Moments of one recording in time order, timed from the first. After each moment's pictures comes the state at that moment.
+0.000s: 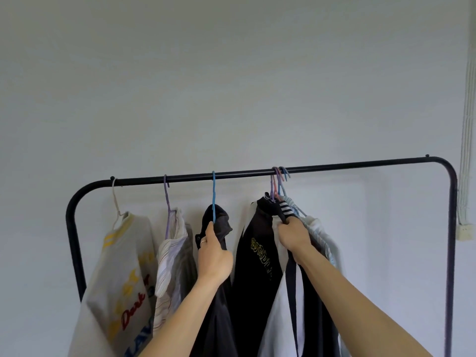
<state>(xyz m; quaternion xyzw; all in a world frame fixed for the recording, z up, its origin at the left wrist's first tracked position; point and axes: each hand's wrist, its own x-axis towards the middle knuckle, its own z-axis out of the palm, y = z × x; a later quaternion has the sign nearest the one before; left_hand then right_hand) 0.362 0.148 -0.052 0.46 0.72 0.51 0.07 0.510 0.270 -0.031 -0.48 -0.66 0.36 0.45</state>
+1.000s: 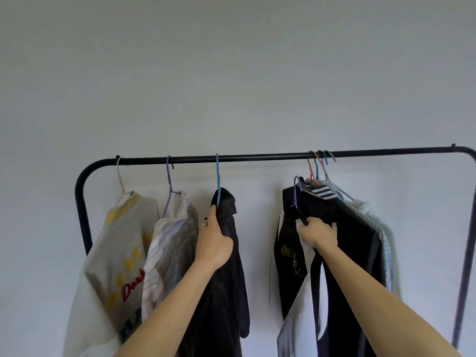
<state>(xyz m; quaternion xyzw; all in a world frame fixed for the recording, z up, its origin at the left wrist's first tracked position) 0.374 0.138 -0.053 0.45 0.74 0.50 0.09 0.551 0.340 -0.074 -0.60 -0.74 0.14 0.26</state>
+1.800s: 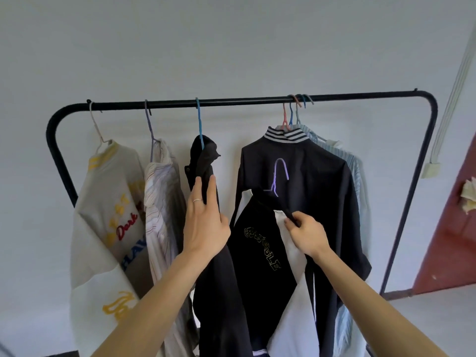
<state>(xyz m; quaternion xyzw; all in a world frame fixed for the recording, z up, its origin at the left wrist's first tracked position) 0.412 0.064 -0.116 0.55 0.74 0.38 -0.10 0.610 0.191 -0.162 -0.52 -0.75 0.21 0.35</state>
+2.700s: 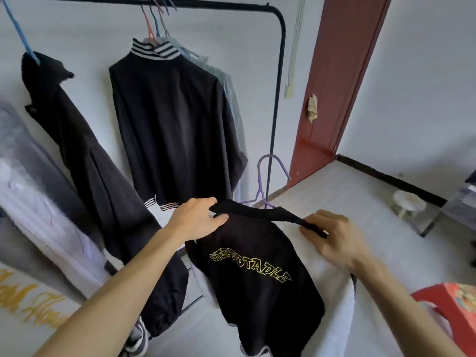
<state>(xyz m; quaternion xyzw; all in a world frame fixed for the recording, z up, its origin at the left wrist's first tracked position) 0.551 0.038 -0.218 0.77 0.61 0.11 0.15 0.854 -0.050 -0.235 -0.60 -0.74 0.03 0.31</state>
